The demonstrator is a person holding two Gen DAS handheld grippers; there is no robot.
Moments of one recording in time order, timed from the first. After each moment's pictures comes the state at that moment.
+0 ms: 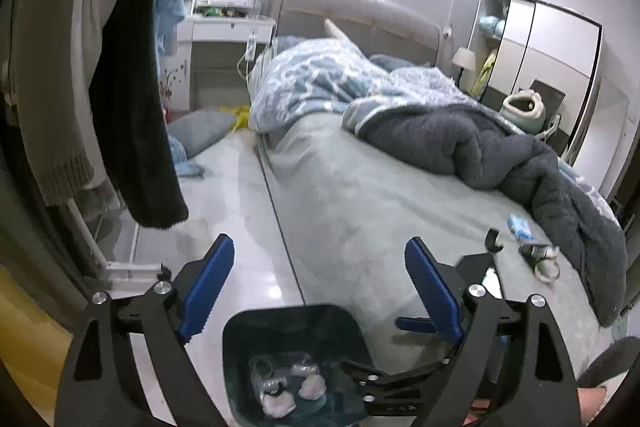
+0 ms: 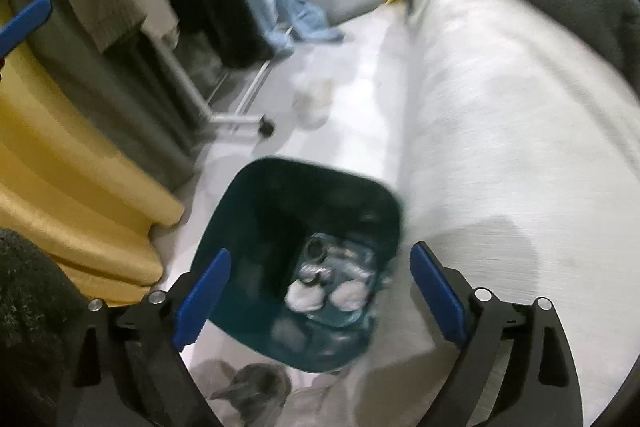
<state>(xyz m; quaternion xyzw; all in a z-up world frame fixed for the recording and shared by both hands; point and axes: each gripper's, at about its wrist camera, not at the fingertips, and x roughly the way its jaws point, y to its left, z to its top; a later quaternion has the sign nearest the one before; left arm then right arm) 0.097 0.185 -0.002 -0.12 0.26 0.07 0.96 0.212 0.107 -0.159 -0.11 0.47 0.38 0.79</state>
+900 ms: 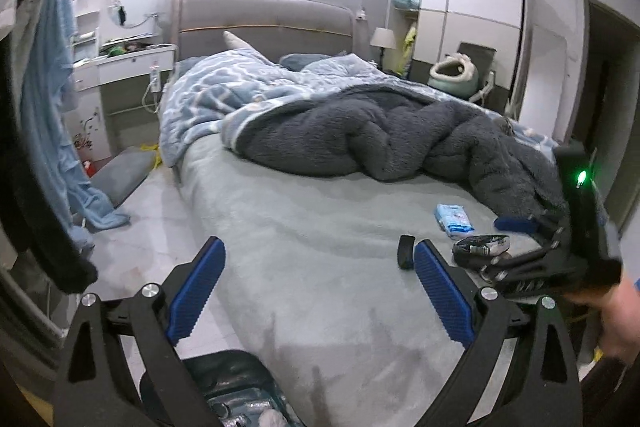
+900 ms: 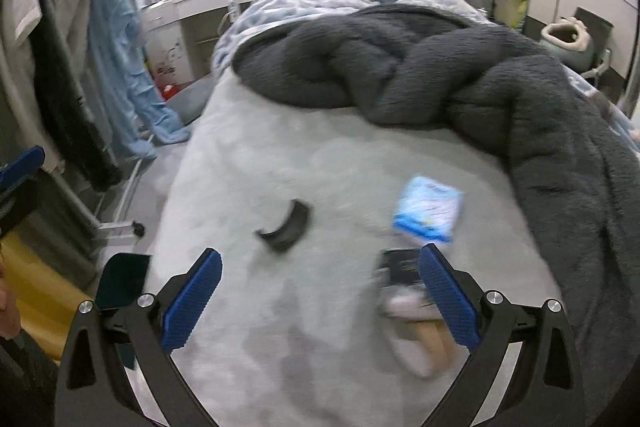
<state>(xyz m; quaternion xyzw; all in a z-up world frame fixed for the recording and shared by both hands) 0.185 0.054 -0.007 -0.02 0.26 -0.07 0.96 0.279 -0.135 -0.079 -0.05 0.38 0.17 0.91</state>
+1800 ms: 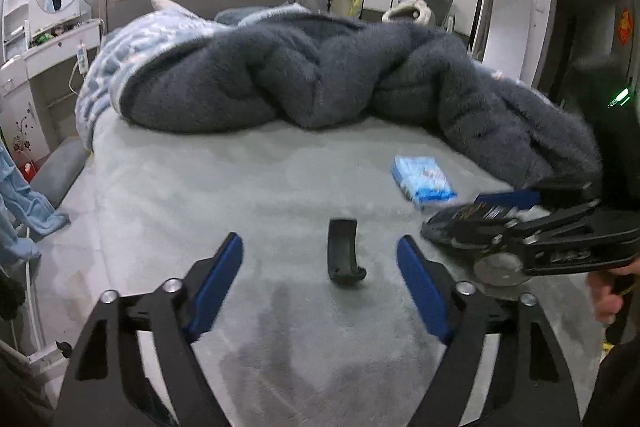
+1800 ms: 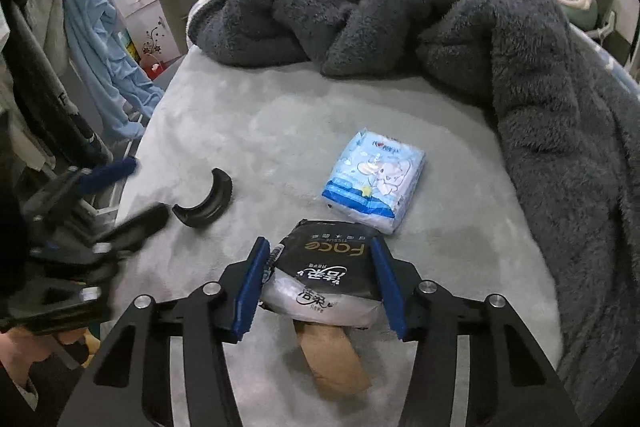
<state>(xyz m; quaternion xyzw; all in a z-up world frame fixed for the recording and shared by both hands) 0.282 -0.035 -0.086 0.01 0.33 -0.15 0.93 0.306 -0.171 -0.104 -0.03 0.44 0.18 0.88</state>
